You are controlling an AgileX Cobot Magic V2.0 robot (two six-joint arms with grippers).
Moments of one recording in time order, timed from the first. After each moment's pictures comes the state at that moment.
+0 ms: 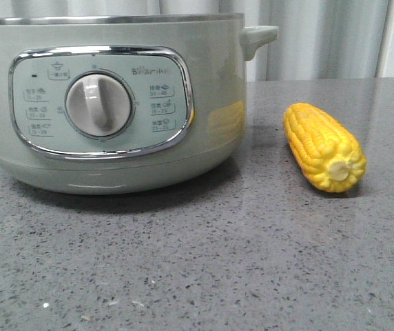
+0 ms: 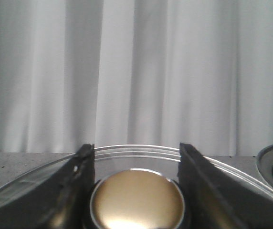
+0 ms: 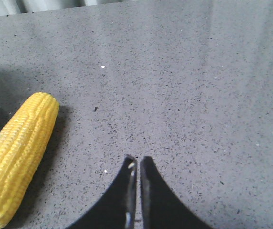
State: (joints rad) left arm -0.11 0.53 -0.25 -0.29 -0.40 0.26; right arm -0.03 0.59 -0.44 0.04 0.31 0.02
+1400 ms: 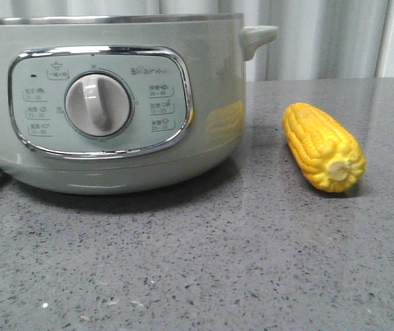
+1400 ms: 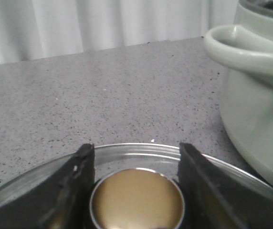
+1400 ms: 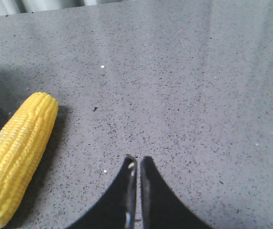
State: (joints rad) left arm -0.14 0.97 -0.19 0.00 -0.52 0.09; right arm -0.03 0.59 -0.44 0.04 0.31 0.02
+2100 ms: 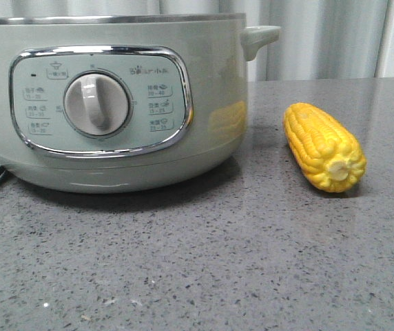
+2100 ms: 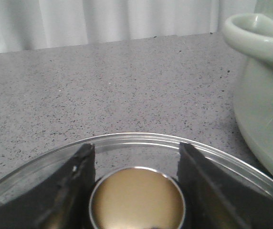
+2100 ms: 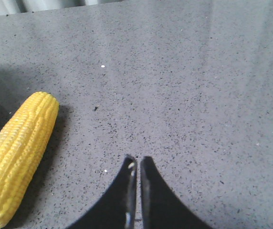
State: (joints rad) left arm -0.15 1.05 -0.19 -0.05 -0.59 0.08; right arm -0.03 0.59 -0.44 0.04 0.31 0.02
